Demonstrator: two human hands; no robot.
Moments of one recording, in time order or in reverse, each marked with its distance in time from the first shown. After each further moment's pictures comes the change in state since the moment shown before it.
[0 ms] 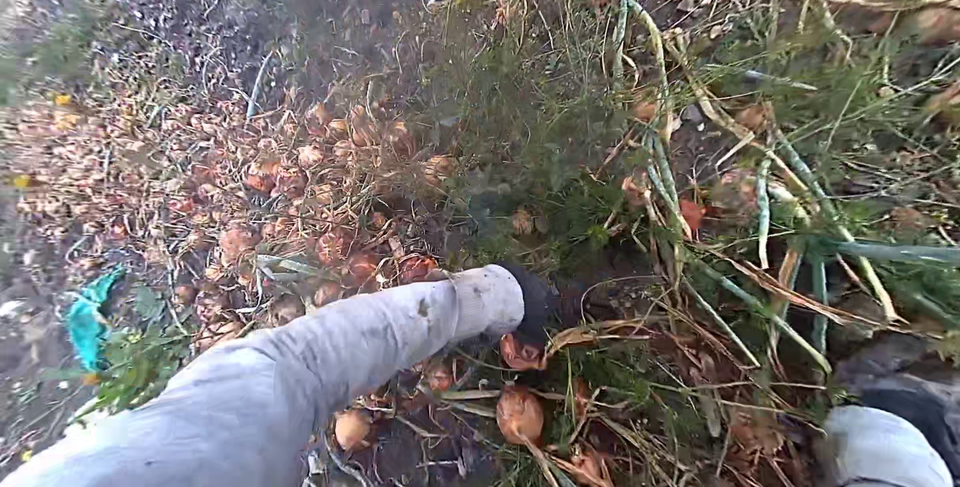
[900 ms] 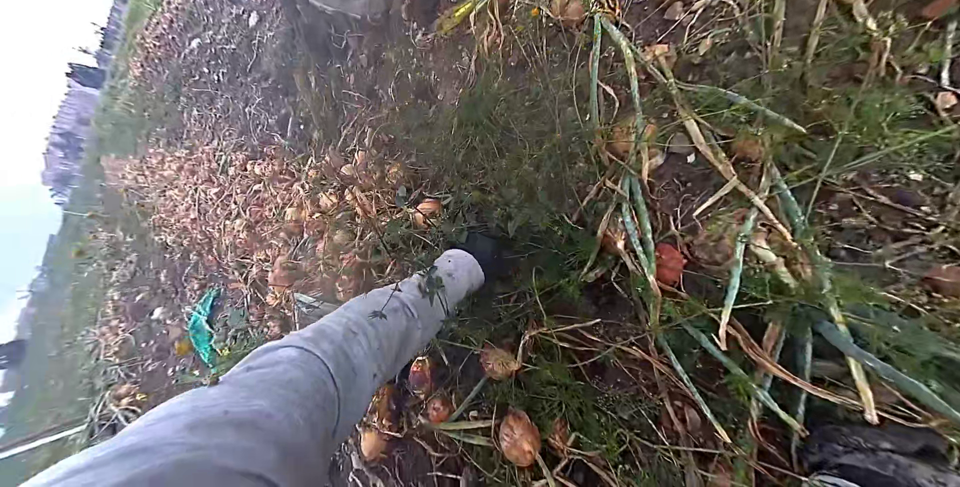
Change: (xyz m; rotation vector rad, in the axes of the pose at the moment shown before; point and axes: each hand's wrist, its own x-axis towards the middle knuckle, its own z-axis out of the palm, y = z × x) left_hand 0.065 -0.068 -0.069 -0.316 0.121 -0.506; right_hand -0.017 0.022 0.038 -0.218 -0.153 -0.145
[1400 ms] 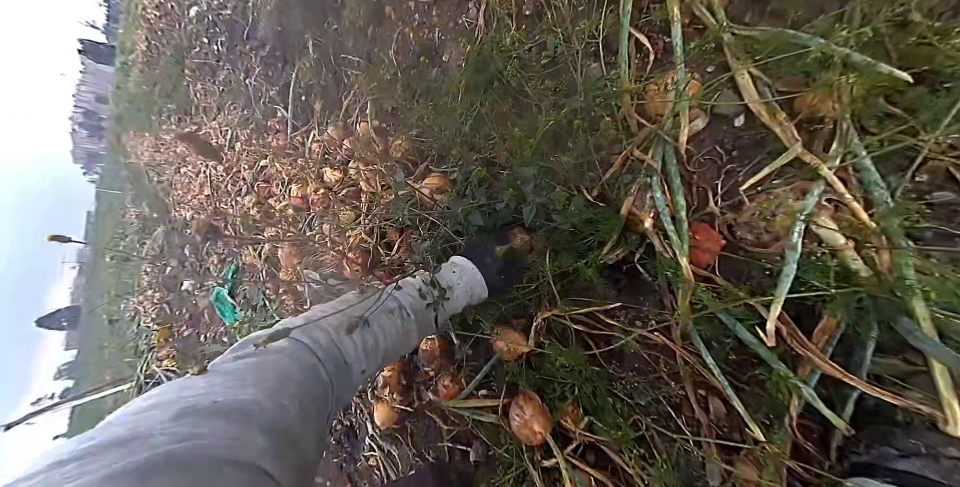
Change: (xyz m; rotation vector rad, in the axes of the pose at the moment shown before) left_hand -0.026 -0.006 0.029 0.054 -0.008 0.192; right_hand 0.013 0.014 -0.022 -0.070 -0.502 -0.128
